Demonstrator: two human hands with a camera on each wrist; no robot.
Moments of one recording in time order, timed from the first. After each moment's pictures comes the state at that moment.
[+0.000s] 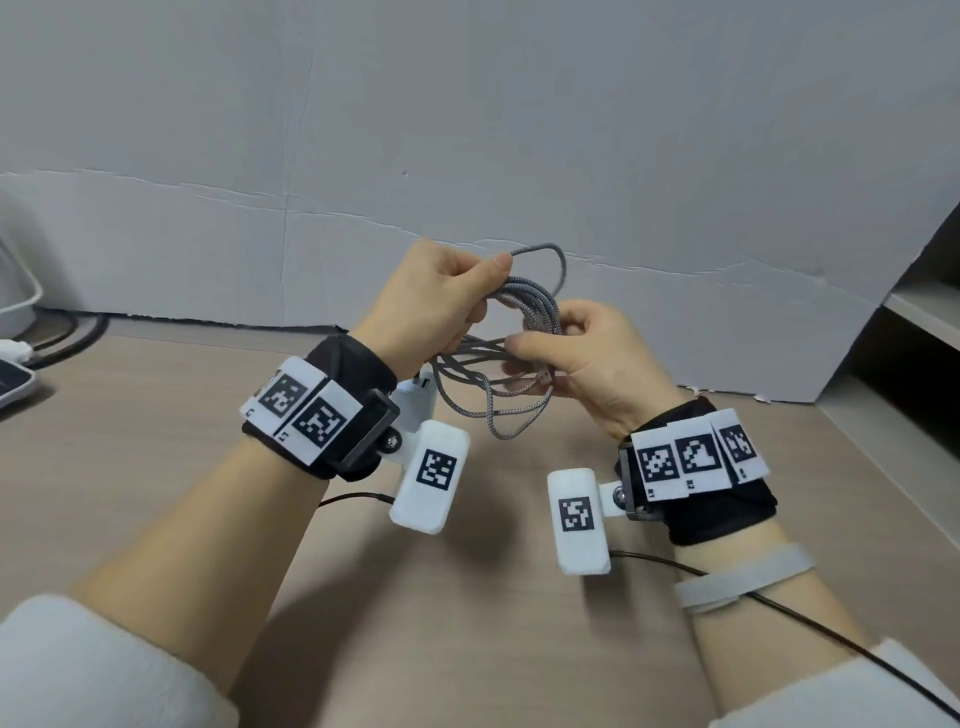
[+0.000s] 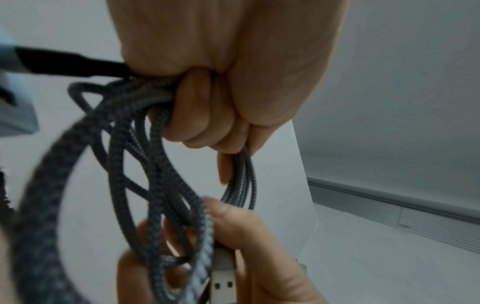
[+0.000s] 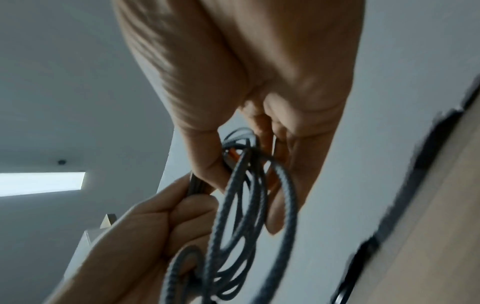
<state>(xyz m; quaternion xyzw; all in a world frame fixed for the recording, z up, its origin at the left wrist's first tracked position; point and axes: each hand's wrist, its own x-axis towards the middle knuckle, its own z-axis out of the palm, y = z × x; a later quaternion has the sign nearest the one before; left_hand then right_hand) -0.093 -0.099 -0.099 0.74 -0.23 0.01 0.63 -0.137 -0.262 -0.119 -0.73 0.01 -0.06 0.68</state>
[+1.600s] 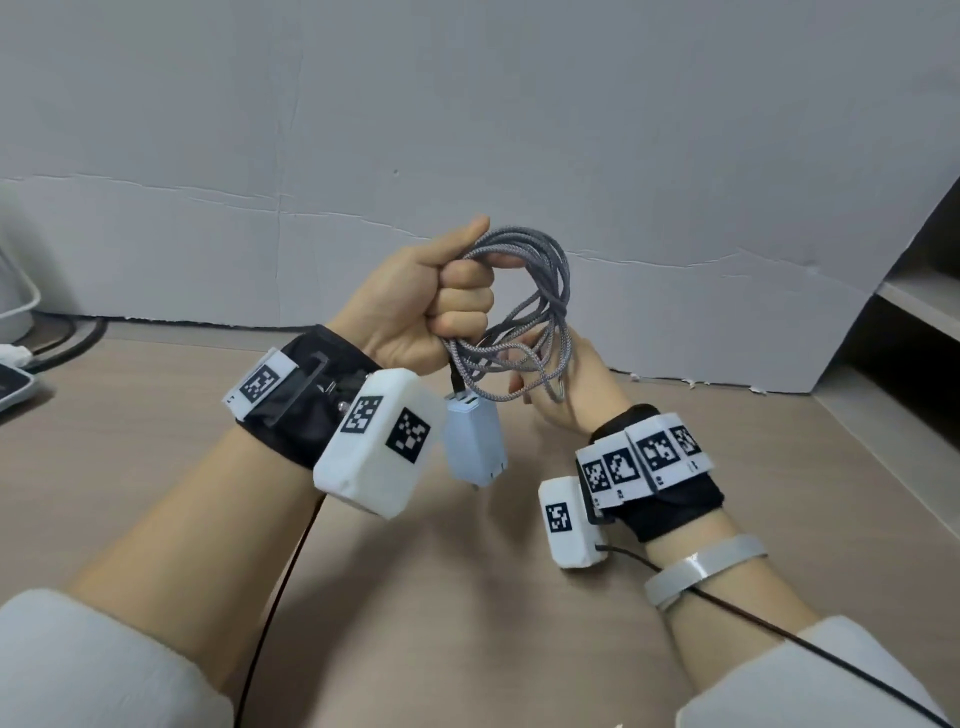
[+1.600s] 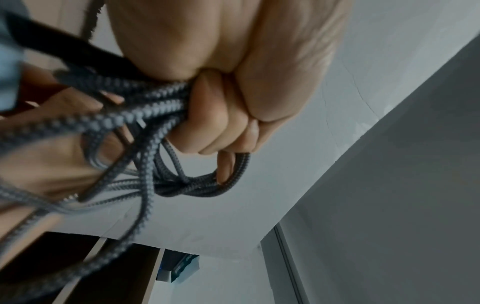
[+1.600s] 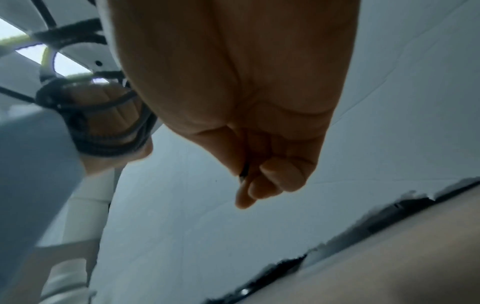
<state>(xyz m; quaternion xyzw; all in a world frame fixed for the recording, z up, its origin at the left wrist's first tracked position) -0.106 -0.100 -0.081 0.43 -0.18 -0.30 0.83 -0.123 -0.262 -0.146 -0.82 0.01 -0.07 0.57</state>
